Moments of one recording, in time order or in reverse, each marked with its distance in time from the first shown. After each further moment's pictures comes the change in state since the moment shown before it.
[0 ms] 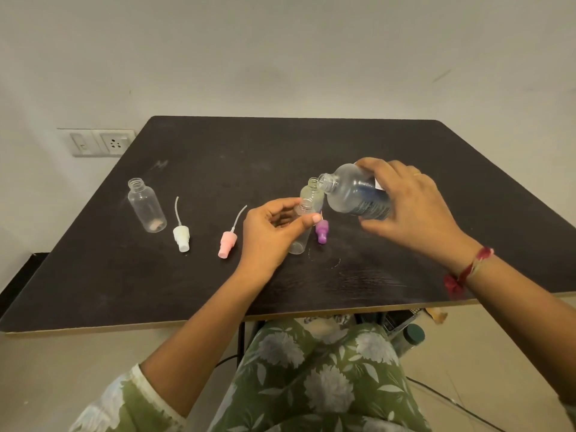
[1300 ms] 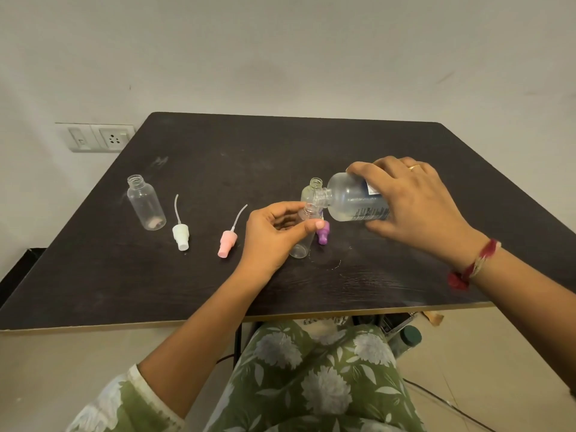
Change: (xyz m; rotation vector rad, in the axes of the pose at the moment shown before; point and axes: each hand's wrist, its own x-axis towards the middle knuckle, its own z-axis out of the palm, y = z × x) left_hand -0.001 -0.004 0.000 -0.121 -0.058 -0.020; right_hand 0.008 -0.008 -0.014 -0.228 -0.034 -0.120
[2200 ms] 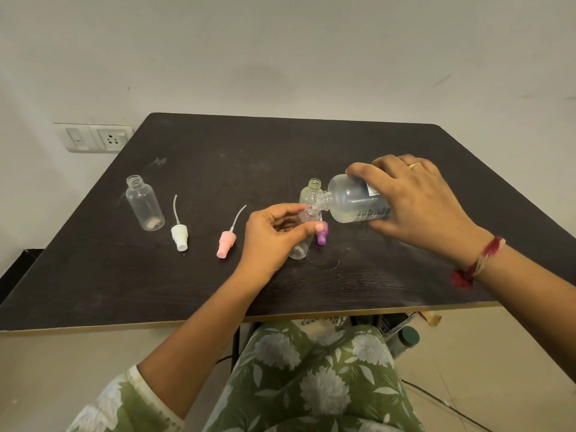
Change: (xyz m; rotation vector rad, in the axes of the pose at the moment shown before) left_hand 0.003 -0.008 0.000 0.034 0.003 0.011; right_hand 0.000 0.004 -0.004 -0.074 0.002 -0.038
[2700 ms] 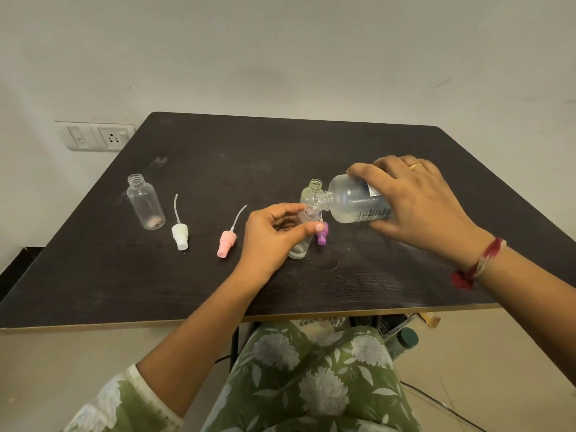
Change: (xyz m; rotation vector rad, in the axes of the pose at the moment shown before) left_hand 0.000 0.000 -0.001 -0.004 0.011 -0.020; right_hand 0.001 -0.001 -0.001 0.009 -0.005 0.004
